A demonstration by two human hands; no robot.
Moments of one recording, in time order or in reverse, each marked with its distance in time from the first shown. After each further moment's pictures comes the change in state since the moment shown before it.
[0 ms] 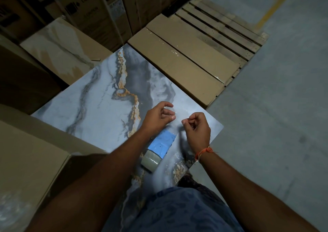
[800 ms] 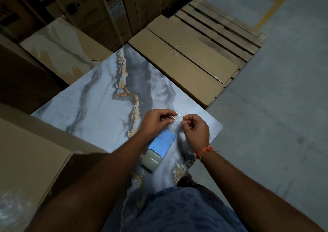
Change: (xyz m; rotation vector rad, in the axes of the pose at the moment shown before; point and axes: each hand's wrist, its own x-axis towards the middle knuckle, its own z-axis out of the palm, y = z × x) left_hand -0.007 -0.003 -0.003 0.136 -0.016 0.118; right_hand 0.001 -0.004 -0.001 -0.153 -0.091 -0.024
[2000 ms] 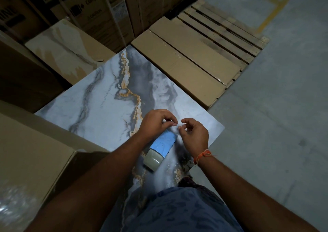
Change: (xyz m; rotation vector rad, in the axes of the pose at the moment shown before) left_hand -0.003 0.010 -0.012 0.335 -0.062 0.218; right_hand -0.014 -0.008 0.007 -0.181 -0.033 0.011
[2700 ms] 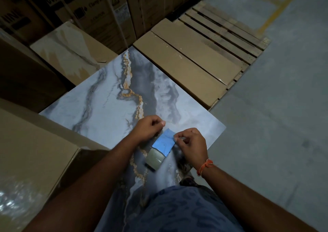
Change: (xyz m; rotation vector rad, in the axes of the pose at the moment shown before) left_hand -0.032 -0.014 -0.018 -0.283 -0.093 -0.475; right_hand -0.030 0.008 -0.004 -0.052 -0.166 -0.073
